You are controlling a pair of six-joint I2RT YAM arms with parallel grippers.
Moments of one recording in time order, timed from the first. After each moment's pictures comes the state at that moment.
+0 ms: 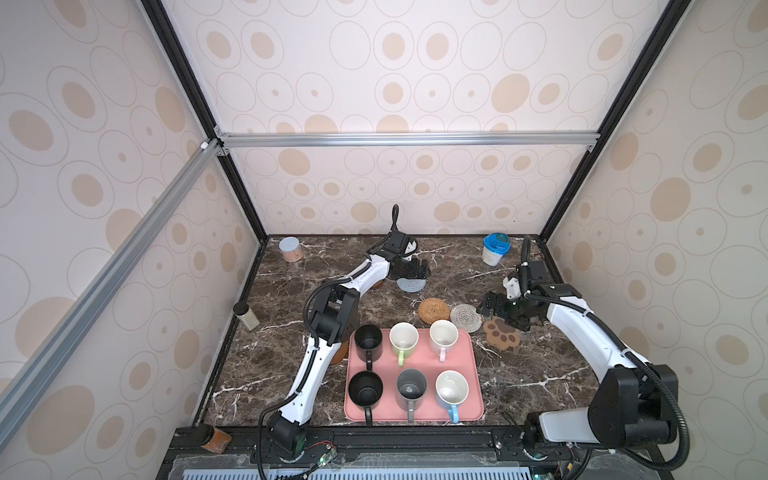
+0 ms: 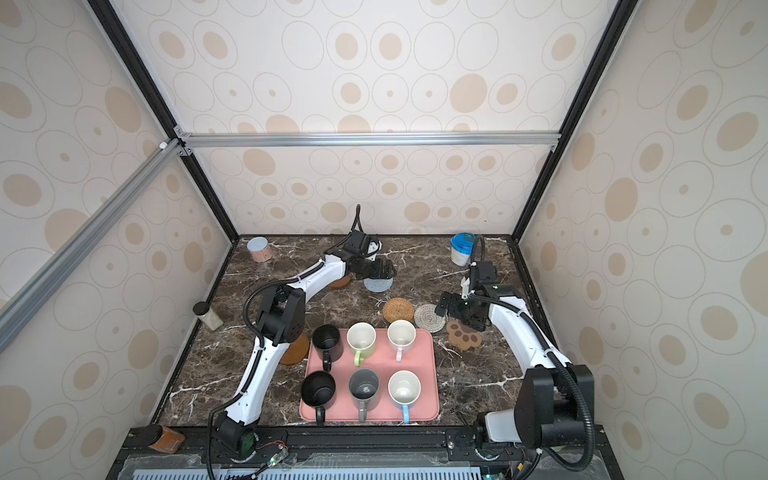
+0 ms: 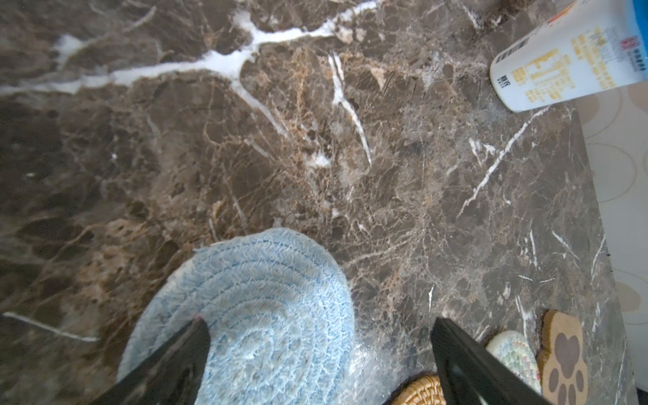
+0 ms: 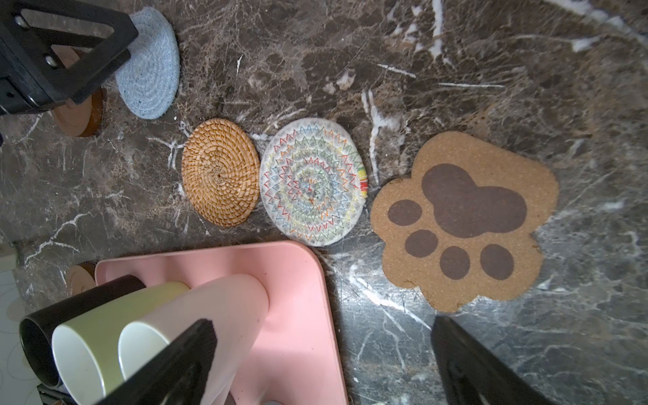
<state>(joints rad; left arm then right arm) -0.49 2.52 2.16 -0.55 0.31 -0.38 0.07 1.38 1.04 -0.83 -0.26 0.38</state>
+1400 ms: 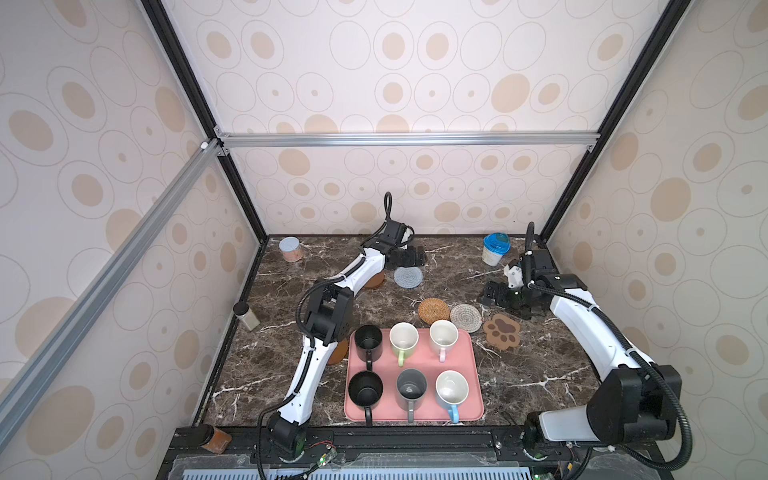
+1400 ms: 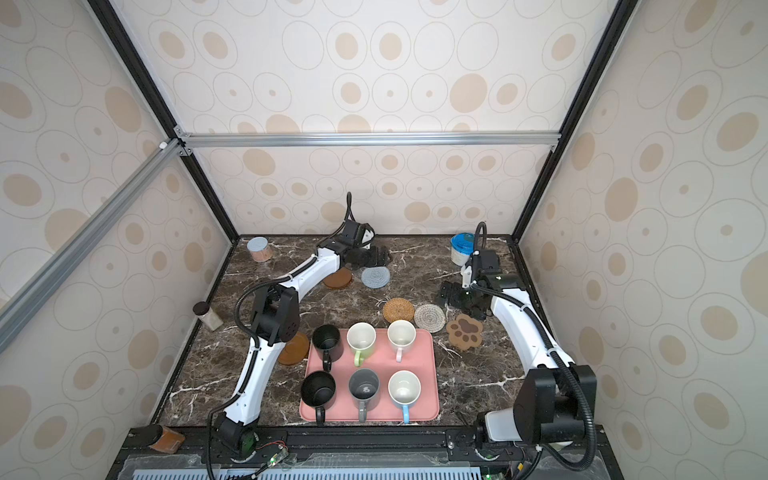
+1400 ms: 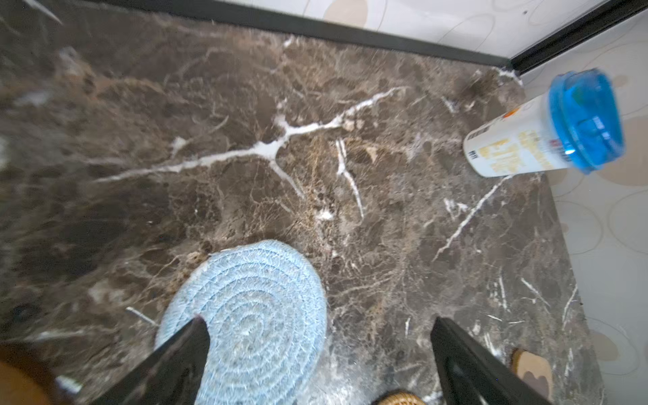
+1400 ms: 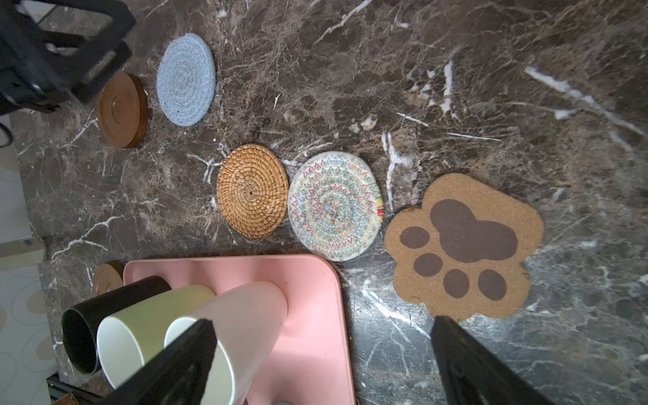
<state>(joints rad) -0.46 2.42 2.20 -0.55 0.25 -0.43 0.07 1.41 1.17 -0.88 -0.28 0.35</state>
